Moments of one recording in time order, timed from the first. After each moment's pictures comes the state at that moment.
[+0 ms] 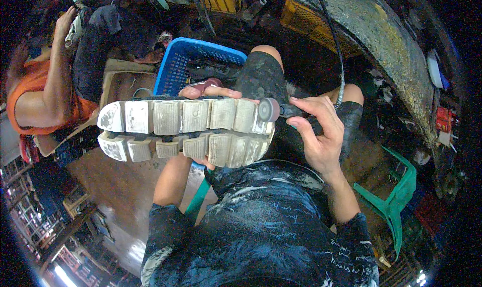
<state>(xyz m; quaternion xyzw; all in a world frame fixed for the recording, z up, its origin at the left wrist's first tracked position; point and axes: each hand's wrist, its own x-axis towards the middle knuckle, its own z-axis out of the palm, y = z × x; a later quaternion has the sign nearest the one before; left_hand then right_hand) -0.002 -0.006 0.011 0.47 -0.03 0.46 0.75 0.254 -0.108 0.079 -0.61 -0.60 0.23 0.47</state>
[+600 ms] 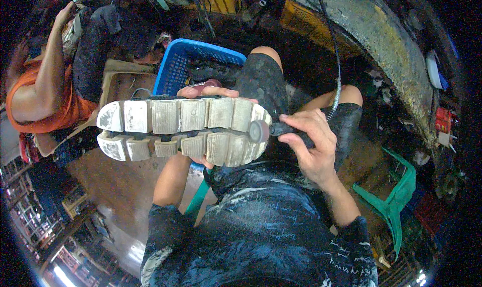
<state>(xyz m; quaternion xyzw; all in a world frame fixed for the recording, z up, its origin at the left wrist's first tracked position) 0.002 -0.004 0.008 0.44 -0.05 0.46 0.77 0.250 -0.120 0.077 -0.58 -0.65 0.23 0.44</state>
